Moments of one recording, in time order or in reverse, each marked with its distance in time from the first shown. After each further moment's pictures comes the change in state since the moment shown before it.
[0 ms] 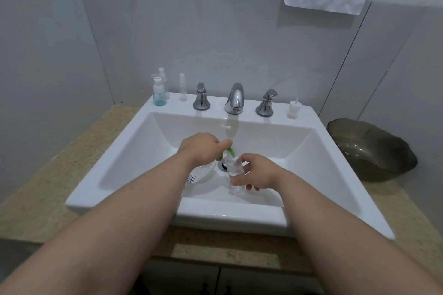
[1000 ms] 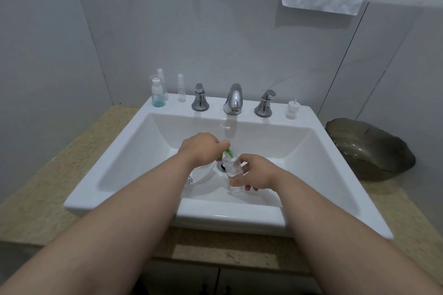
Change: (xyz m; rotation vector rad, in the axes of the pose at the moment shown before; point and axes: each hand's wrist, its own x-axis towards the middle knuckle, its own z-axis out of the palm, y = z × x) left_hand 0.001 0.006 -0.001 -0.001 0.000 -0.008; right_hand 0.000 0.000 0.000 -0.012 -0.004 0.002
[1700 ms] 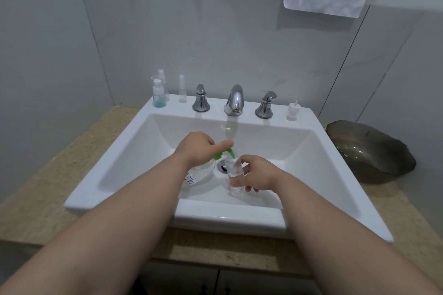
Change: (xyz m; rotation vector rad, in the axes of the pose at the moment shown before) left_hand 0.000 -0.017 0.000 -0.217 0.060 -0.003; right_hand 0.000 0.000 0.000 0.010 0.010 0.004
